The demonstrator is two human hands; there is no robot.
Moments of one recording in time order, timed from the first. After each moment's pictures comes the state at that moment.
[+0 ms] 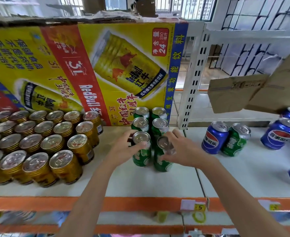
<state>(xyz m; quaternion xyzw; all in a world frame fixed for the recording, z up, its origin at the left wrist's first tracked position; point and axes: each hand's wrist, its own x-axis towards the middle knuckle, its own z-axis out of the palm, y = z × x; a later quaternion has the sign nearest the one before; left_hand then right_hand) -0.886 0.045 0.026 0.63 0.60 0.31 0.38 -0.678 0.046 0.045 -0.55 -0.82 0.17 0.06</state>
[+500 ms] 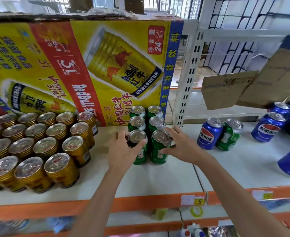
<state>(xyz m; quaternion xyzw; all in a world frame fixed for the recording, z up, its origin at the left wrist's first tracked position) -0.876 0.042 0.006 0.59 0.70 0.34 0.20 -0.675 0.052 0.030 -0.56 -0.78 0.22 0.17</state>
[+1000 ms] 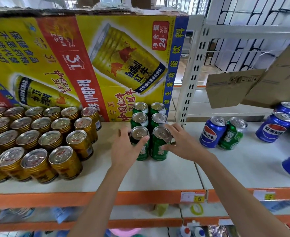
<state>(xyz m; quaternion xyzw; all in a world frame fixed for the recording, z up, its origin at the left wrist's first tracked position) -0.869 0.030 0.011 0.59 0.69 0.36 0.19 -0.678 0.052 0.030 -0.55 -0.79 0.21 0.16</state>
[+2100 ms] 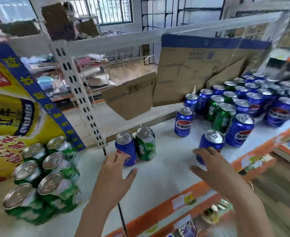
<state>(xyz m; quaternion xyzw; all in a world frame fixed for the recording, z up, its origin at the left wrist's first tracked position) -0.650 0.039 0.023 0.82 0.48 0.26 0.15 -0.409 -0.057 0.046 -0.80 -0.56 0.16 0.16</state>
